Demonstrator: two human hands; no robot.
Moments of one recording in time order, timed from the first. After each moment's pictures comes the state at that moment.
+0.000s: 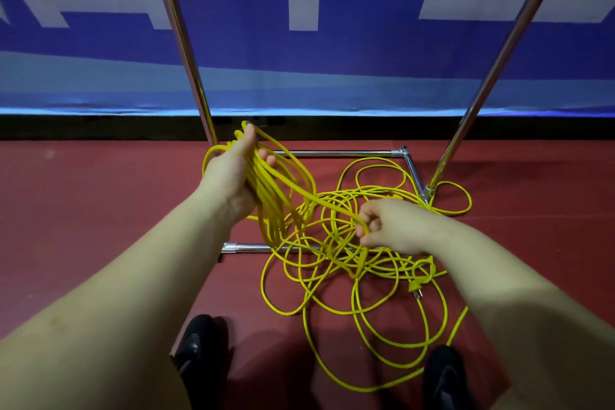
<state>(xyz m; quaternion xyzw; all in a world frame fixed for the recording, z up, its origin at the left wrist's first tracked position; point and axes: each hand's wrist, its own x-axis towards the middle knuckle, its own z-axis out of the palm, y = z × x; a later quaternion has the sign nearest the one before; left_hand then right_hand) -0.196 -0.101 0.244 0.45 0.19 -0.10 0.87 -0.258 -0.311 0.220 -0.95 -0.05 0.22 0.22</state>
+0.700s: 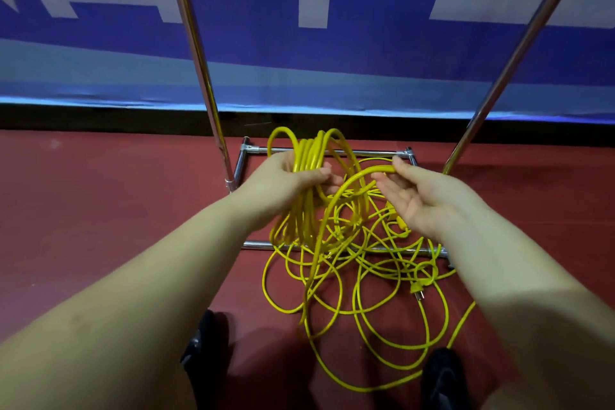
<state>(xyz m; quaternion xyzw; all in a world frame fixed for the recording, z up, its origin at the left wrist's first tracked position) -0.223 -0.119 0.243 0.66 -0.09 -0.21 0.71 -0.249 -0.301 0.254 -0.43 0.31 0.04 0.85</state>
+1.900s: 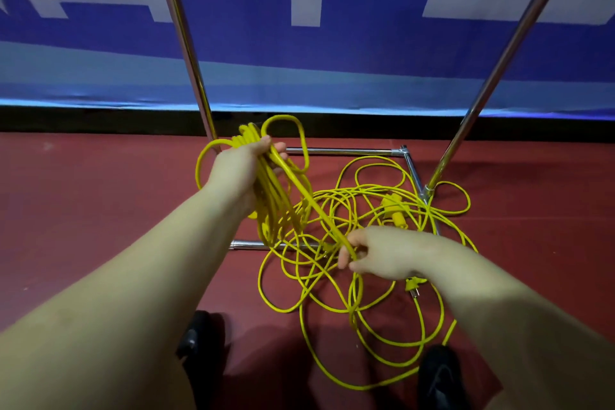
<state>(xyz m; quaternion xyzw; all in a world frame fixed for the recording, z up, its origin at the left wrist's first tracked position) -0.203 -0.110 0.245 0.55 0.16 -0.10 0.81 -0.276 -0.290 0.217 -0.93 -0.09 0.31 0.20</state>
